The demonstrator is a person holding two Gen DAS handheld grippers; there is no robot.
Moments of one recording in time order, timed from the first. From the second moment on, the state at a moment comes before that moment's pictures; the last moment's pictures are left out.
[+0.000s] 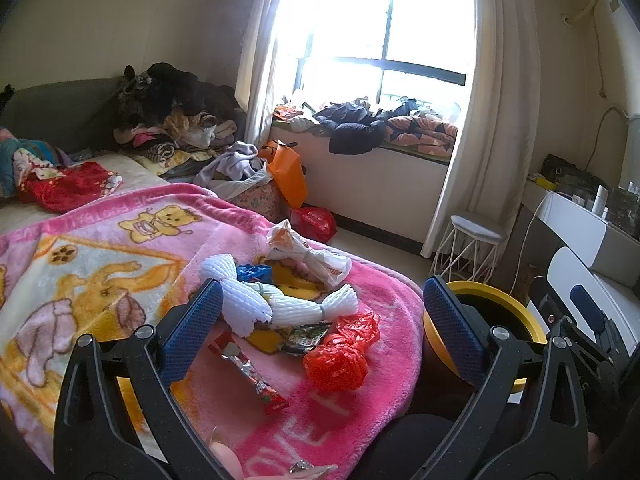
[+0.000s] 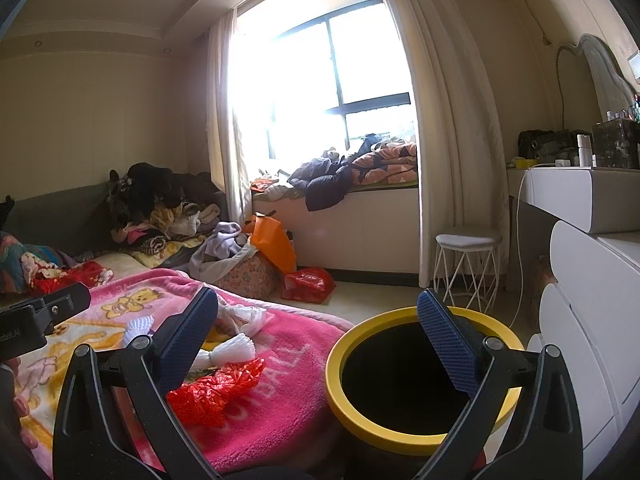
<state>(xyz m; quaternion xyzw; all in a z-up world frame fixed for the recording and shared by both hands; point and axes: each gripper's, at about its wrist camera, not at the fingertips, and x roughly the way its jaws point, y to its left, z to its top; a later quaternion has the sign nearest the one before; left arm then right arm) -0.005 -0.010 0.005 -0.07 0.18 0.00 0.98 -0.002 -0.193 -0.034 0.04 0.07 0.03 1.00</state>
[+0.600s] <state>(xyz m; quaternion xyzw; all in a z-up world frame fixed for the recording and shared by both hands) -0.003 -0.014 0.005 -0.07 0.19 0.00 0.98 0.000 -0.193 -0.032 0.05 0.07 0.03 1.00</state>
